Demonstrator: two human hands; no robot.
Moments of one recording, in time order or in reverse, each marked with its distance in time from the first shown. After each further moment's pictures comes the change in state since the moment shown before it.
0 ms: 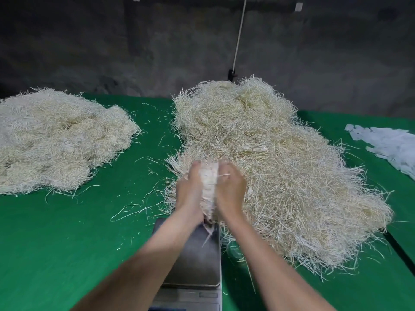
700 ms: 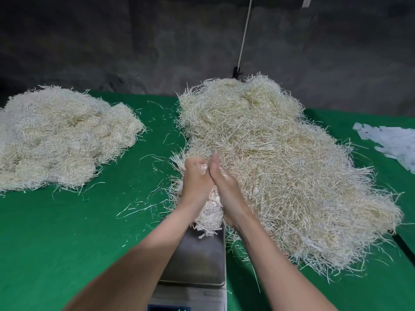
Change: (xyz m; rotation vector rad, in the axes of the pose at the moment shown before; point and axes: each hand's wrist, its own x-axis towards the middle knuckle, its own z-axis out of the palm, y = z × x) left_hand 0.012 0.003 -0.003 0.477 -0.097 0.438; right_hand -0.001 -0.001 -0.014 0.340 -0.517 0.320
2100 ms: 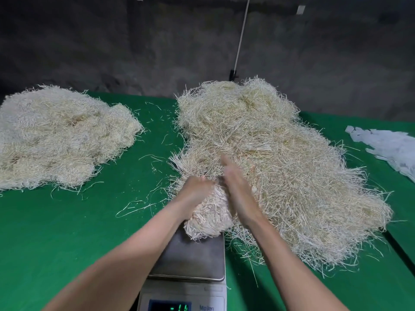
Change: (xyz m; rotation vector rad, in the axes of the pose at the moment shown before) left_hand -0.010 0.006 -0.015 0.079 -0.242 -0.481; right_hand -0.020 -0.005 -0.012 -0.226 -0.050 -0.180
